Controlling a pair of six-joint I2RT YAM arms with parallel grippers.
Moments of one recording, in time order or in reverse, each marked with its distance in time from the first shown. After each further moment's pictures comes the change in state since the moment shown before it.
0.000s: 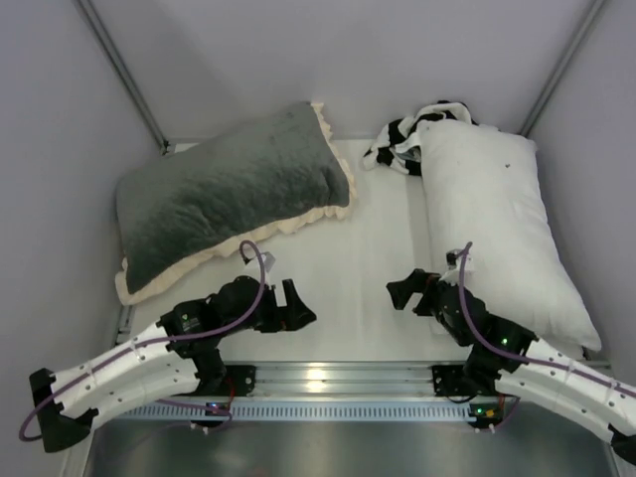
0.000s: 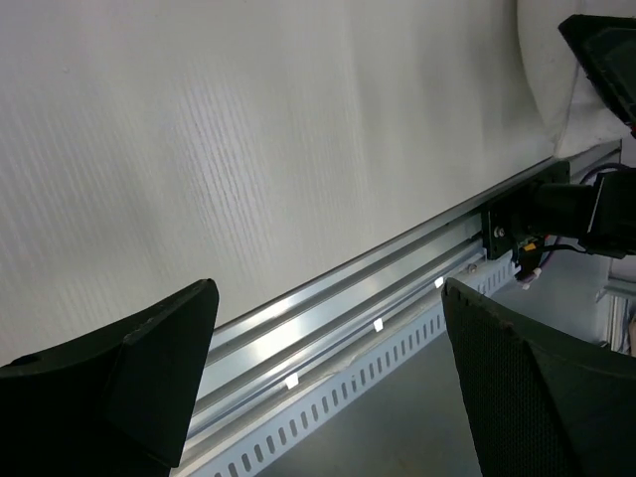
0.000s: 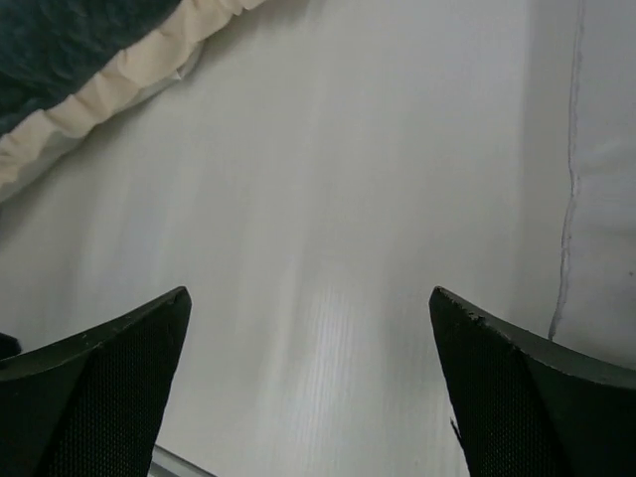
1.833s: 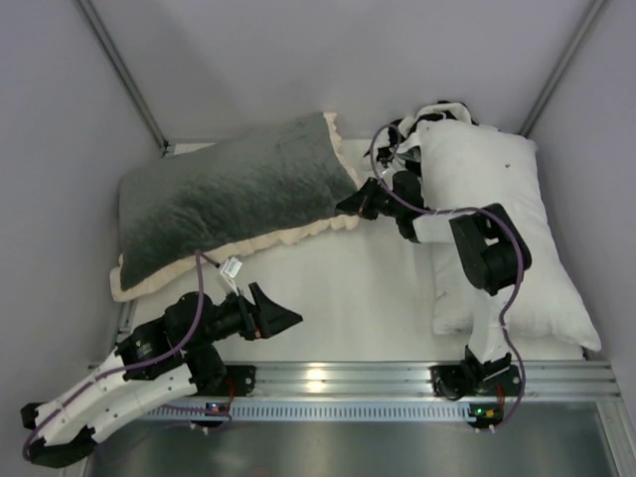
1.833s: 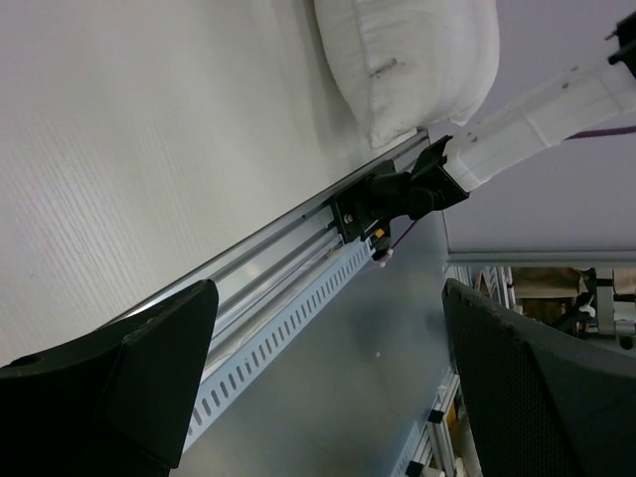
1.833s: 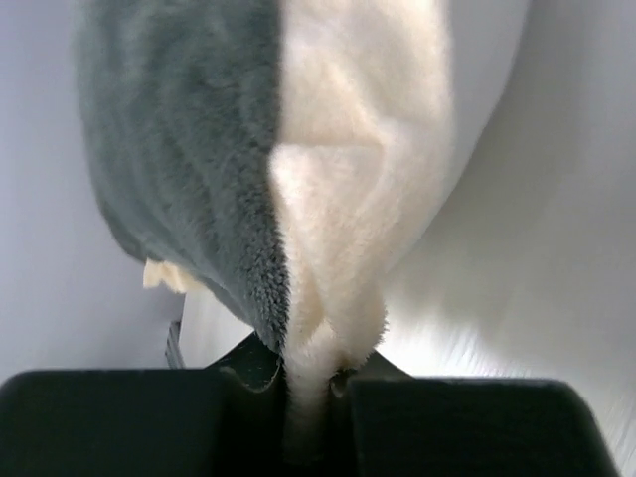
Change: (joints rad) left arm 0.000 -0.367 0.009 -0.022 0.094 -0.092; right arm -0.574 1.674 0.832 0.904 -1.064 0.107
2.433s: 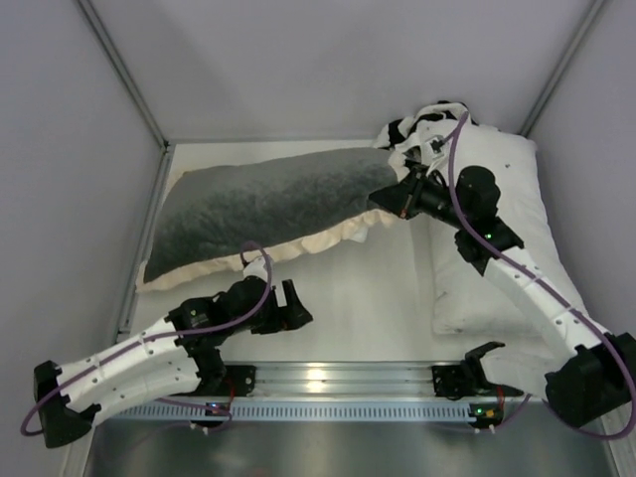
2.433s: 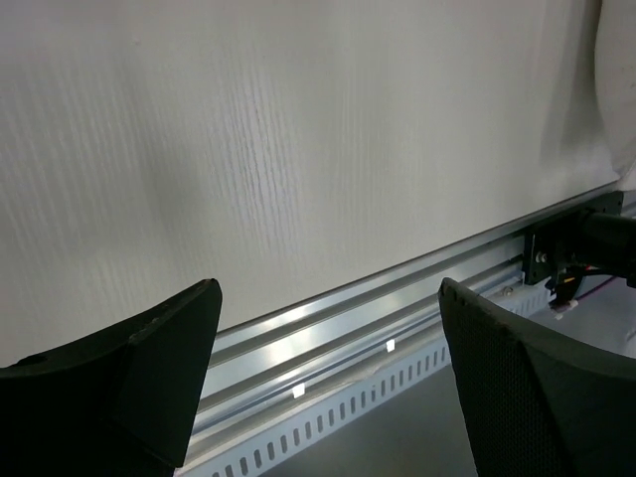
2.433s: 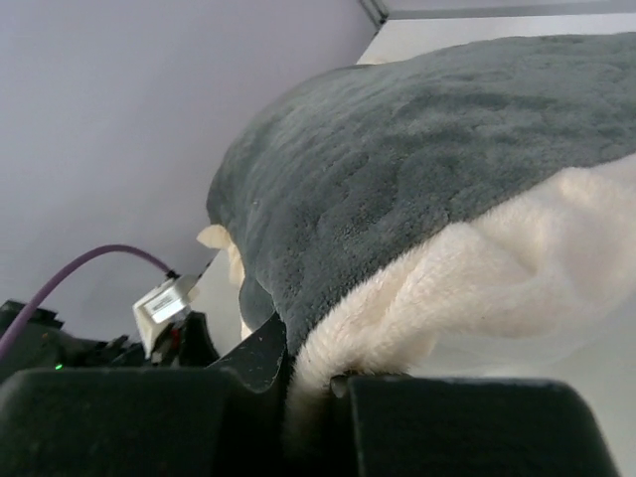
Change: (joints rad) left arm 0.000 0.421 0.001 -0.038 -0.139 0.036; right arm -0.002 -0.893 -0.158 -0.504 0.032 -0.307
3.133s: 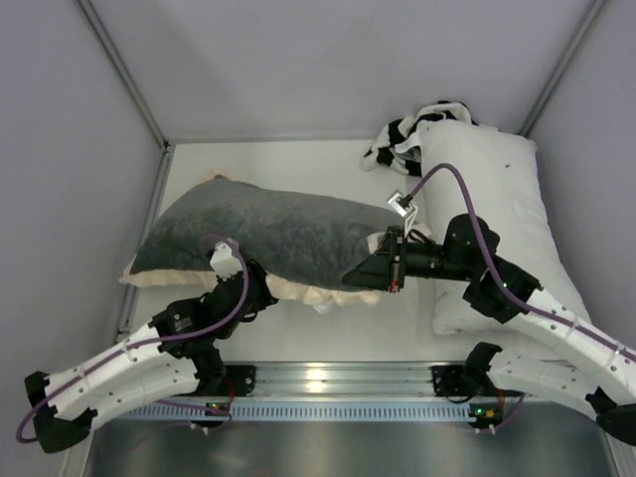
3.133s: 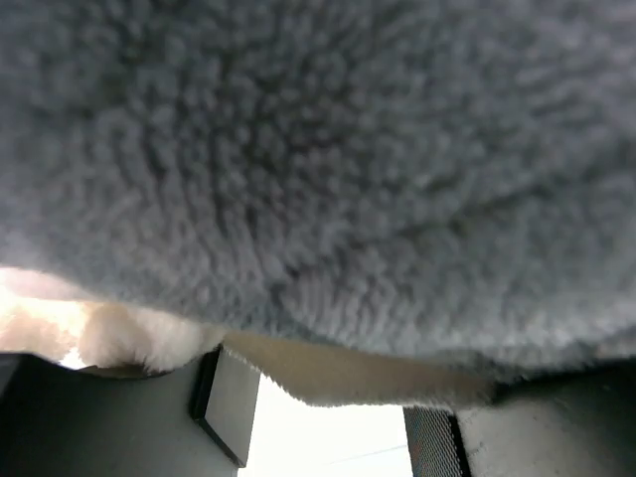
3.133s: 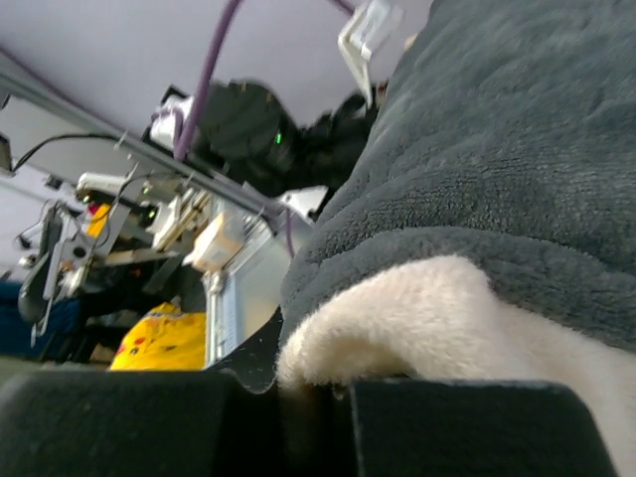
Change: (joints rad) left arm -0.001 -0.084 0.032 -0.016 -0.448 -0.021; right arm 0.444 -0.261 0.004 -0.247 -0.030 0.144
